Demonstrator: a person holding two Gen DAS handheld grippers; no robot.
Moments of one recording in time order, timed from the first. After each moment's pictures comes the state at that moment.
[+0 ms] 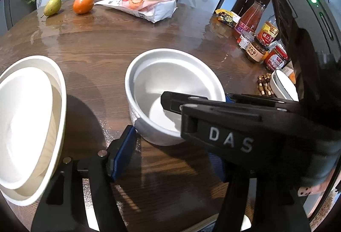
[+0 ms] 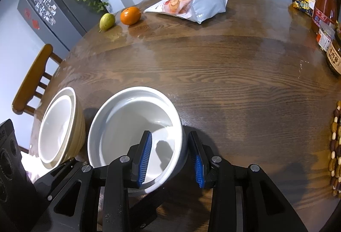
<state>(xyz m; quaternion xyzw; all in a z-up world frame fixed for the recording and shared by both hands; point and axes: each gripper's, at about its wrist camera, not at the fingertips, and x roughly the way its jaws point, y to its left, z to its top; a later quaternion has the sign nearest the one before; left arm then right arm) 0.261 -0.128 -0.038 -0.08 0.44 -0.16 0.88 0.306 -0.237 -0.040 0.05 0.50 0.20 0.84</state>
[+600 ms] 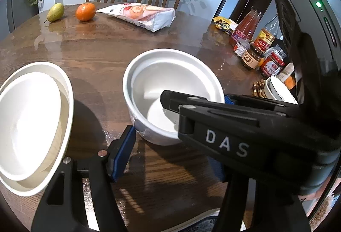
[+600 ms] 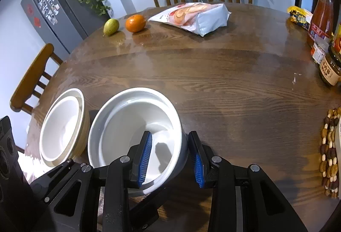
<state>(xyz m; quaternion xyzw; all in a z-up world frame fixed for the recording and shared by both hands) 0.253 -0.125 -0.026 -0.09 0.42 -0.16 0.89 0.296 -0.234 -0.024 0.03 0.47 0.19 0.86</state>
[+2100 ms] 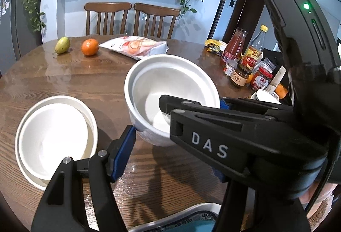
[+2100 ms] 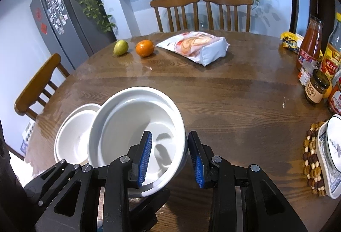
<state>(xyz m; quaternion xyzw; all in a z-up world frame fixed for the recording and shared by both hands) 0.220 -0.121 0.019 -0.06 0.34 -0.16 0.93 0.266 -0.224 0.021 0.02 0.40 0.19 0.90</state>
